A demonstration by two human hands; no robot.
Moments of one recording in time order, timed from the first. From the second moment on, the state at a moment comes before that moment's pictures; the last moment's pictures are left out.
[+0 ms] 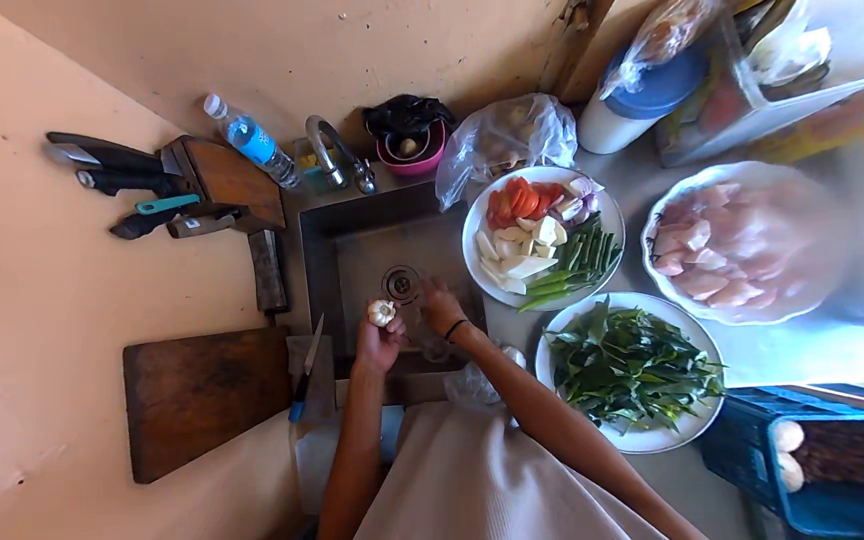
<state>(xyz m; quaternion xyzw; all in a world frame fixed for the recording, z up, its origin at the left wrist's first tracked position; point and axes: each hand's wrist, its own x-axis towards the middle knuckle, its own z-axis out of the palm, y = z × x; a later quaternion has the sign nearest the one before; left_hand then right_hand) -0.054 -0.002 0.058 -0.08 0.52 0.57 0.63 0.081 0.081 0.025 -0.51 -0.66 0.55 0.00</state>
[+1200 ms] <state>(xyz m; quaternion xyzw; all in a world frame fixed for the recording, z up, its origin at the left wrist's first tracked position) -0.038 0.003 0.064 0.38 0.62 0.51 0.46 0.107 0.093 0.069 -0.38 -0.74 0.52 0.19</state>
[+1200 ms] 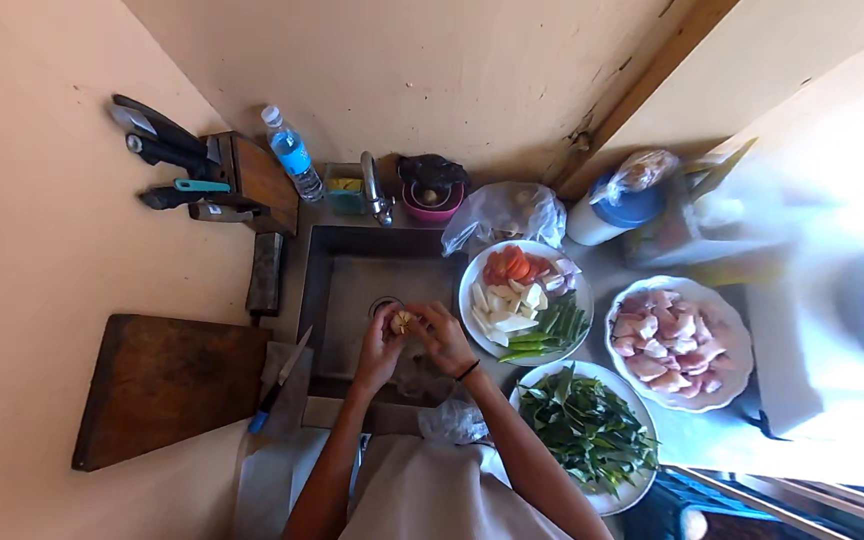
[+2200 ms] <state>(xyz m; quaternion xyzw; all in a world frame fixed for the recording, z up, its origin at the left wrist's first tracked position) -0.025 -0.021 0.075 0.29 0.62 0.54 0.49 0.105 0.056 0.073 -0.40 -0.79 0.43 0.18</state>
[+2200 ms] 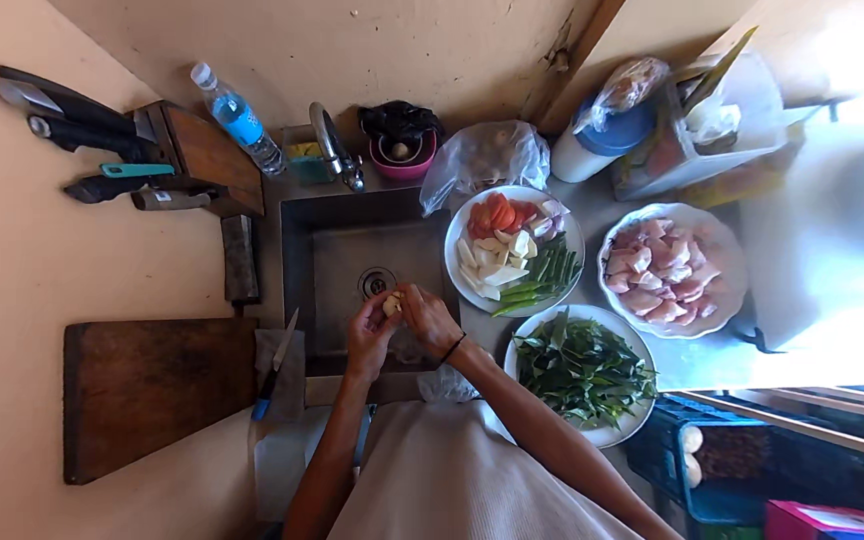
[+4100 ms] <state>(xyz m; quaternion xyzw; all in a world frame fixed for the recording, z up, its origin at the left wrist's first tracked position) 0.029 -0.036 0.076 0.58 0.67 0.16 0.44 0.400 0.166 0.195 -0.75 -0.51 0.22 0.36</state>
